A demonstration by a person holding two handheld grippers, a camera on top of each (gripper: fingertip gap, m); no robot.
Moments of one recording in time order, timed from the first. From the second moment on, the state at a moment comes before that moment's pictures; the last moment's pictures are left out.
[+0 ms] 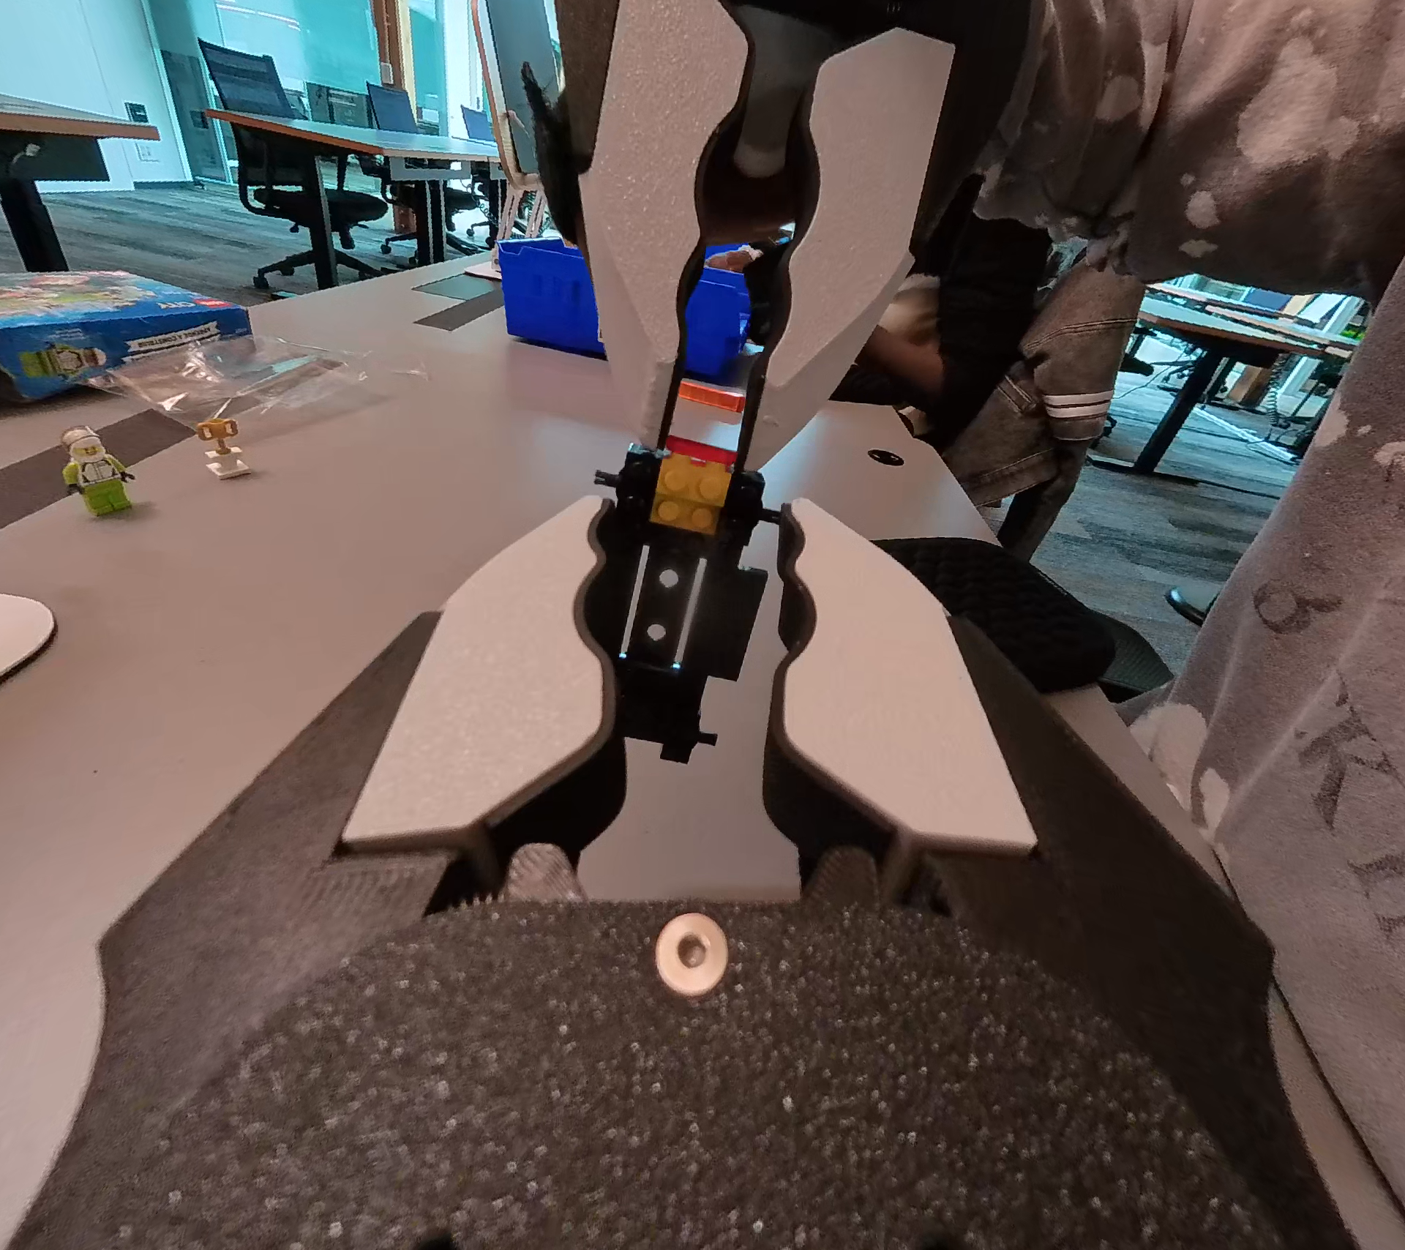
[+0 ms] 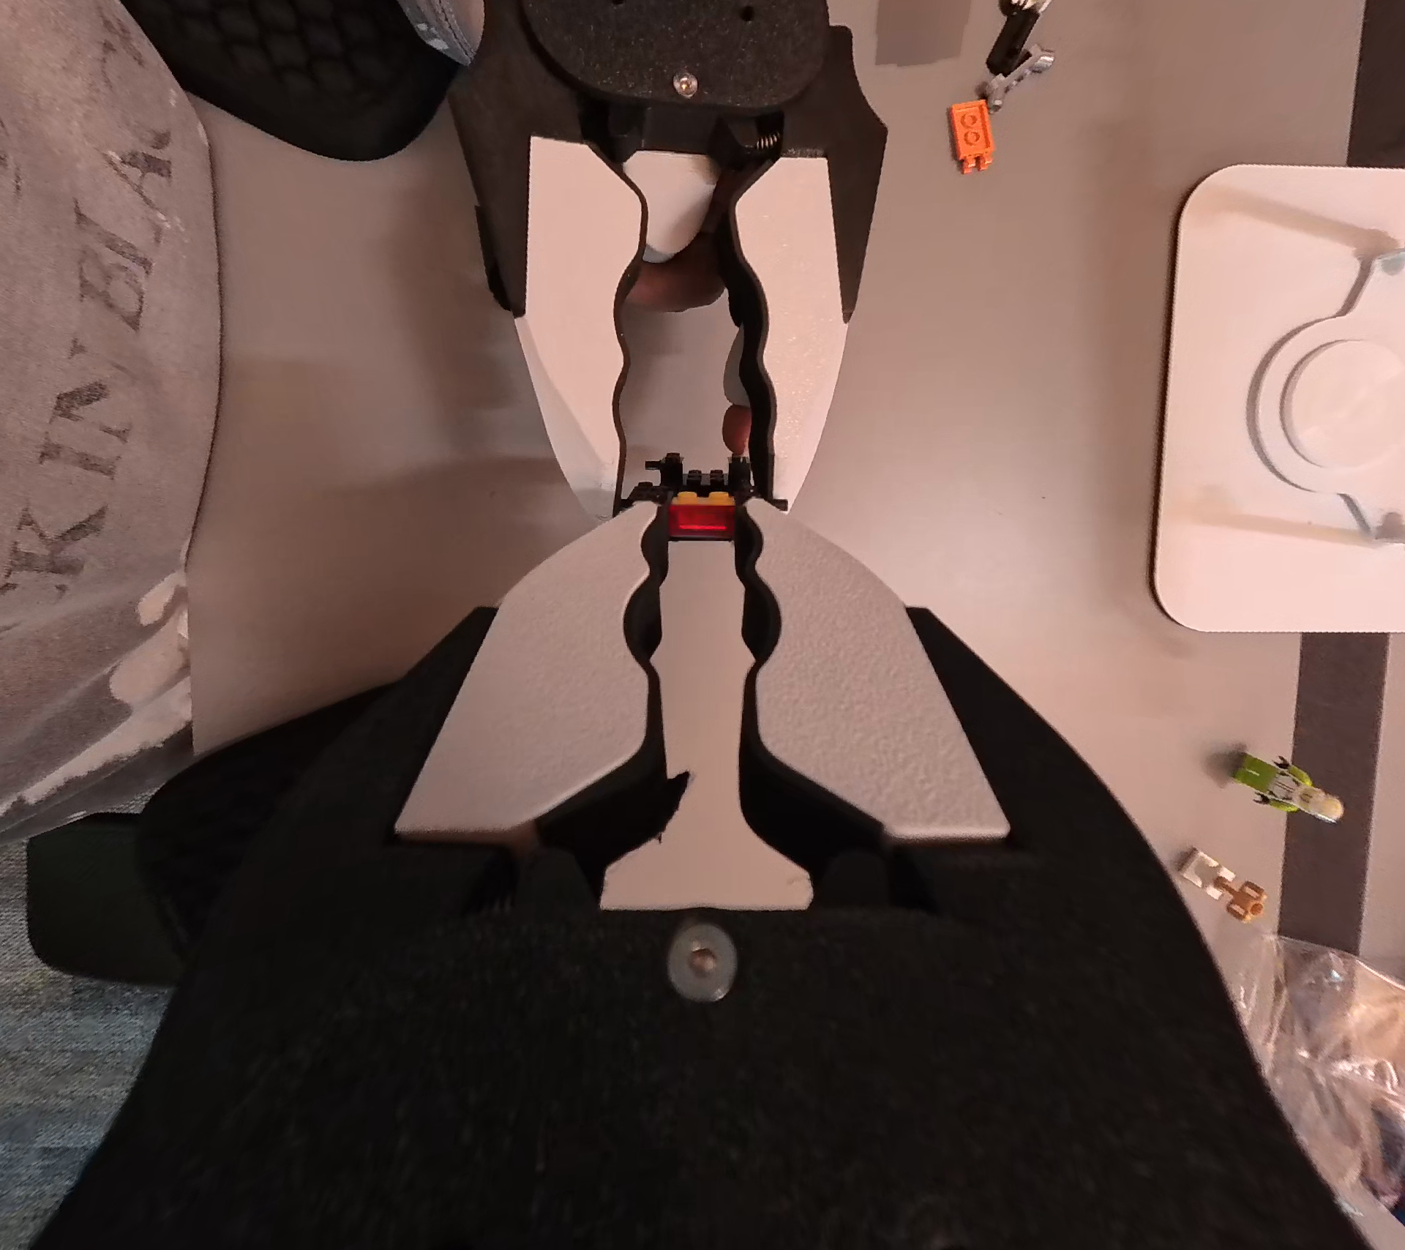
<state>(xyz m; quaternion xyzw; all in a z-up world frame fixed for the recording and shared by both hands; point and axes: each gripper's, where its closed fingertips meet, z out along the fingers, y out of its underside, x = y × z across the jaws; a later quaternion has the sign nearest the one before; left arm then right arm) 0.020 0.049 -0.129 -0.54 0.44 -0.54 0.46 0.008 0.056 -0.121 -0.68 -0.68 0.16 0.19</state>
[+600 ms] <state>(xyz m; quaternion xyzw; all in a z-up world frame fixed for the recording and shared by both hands) 0.019 0.050 -0.129 -0.54 0.44 -0.55 0.46 0.002 0.054 -0.110 -0.68 -0.67 0.20 0.20</state>
